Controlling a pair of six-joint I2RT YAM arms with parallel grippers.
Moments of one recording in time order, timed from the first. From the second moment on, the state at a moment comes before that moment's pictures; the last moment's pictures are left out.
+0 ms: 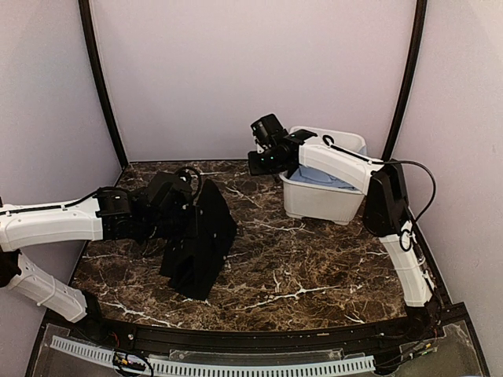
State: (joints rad) left arm -0.95 1.30 0.97 -0.47 -0.41 -0.72; right arm 0.73 2.38 2.30 -0.70 0.18 0.37
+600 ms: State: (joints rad) left arm -0.95 1.30 0.97 -0.46 -0.40 -0.72; right arm 0.57 2.21 1.98 -0.70 0.37 0.39
